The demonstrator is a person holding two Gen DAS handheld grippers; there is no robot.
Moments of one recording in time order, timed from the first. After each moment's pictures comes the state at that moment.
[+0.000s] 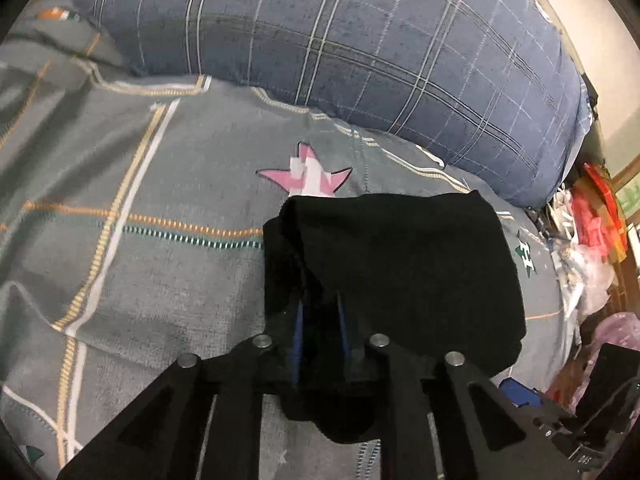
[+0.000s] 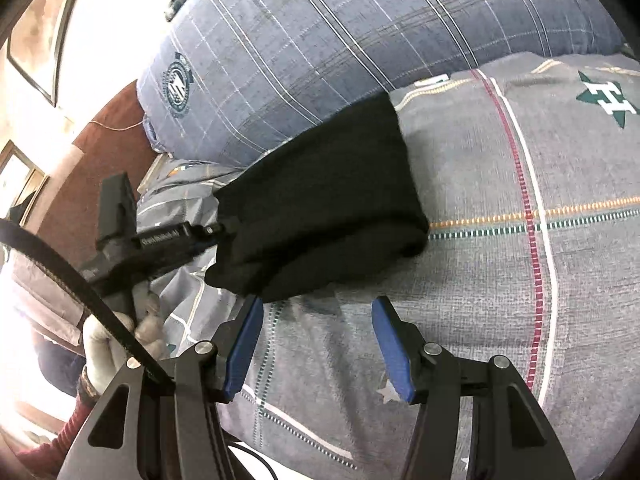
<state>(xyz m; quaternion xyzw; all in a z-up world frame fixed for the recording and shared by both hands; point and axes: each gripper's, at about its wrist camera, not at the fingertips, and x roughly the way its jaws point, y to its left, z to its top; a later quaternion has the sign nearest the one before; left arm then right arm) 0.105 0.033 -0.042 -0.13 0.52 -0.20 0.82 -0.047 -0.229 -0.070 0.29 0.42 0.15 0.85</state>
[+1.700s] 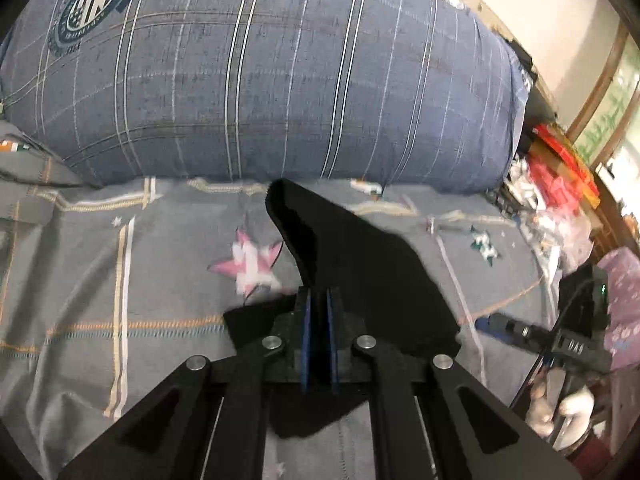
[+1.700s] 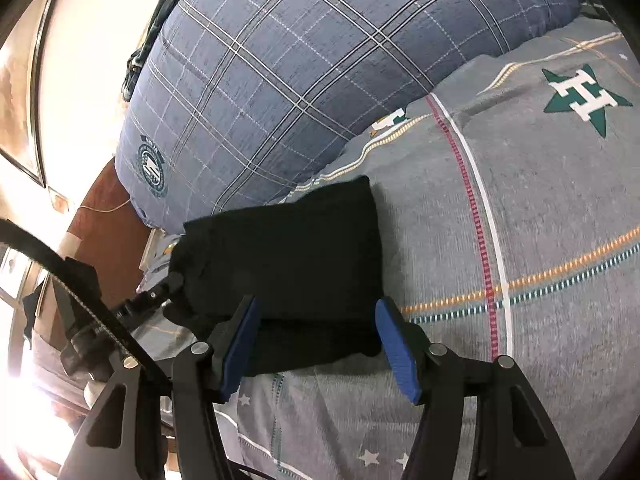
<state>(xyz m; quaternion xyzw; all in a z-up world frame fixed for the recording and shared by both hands) 0.112 0.009 0.038 -0.03 0.46 -0.28 0.84 -0.009 -0.291 -0.054 0.39 0.39 0.11 0.83</state>
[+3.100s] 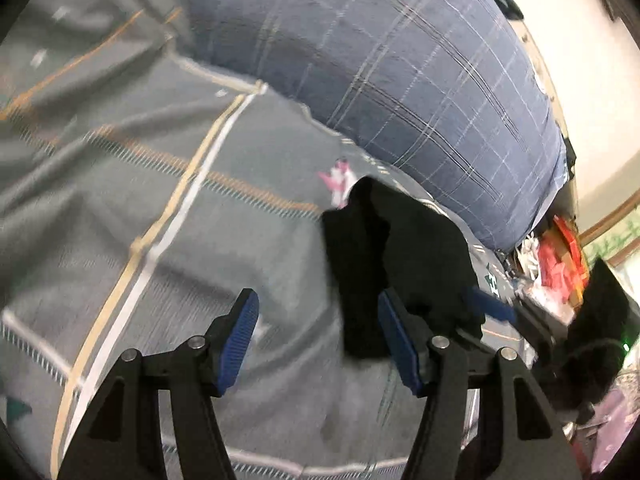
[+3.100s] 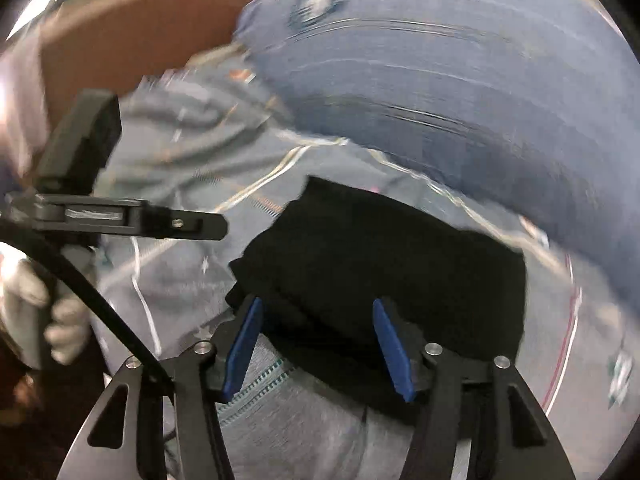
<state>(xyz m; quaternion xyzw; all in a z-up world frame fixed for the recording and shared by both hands) 0.058 0.121 -0.045 -0.24 0.48 -0.19 0.82 0.023 -0.098 -0.029 -0.10 0.40 0.24 0.88</state>
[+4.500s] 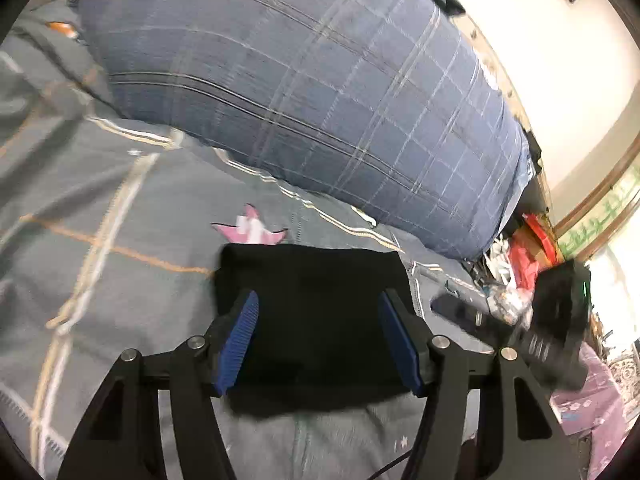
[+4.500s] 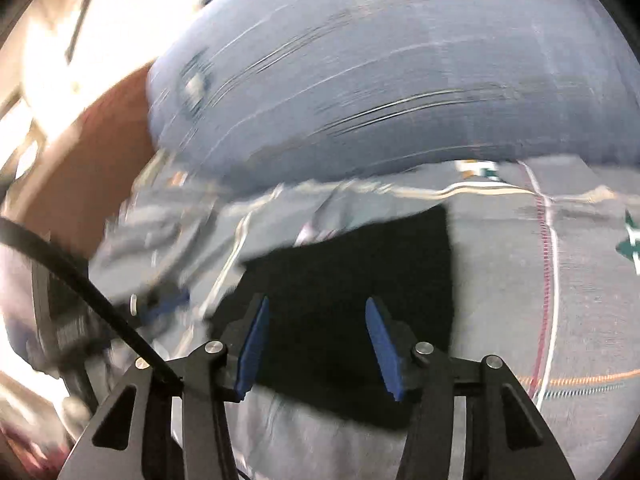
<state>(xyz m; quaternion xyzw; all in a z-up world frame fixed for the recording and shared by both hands) 0.088 0.042 0.009 -0.21 0.43 -0.25 0.84 0.060 -0.217 -0.011 0.23 0.40 0.16 0.87</state>
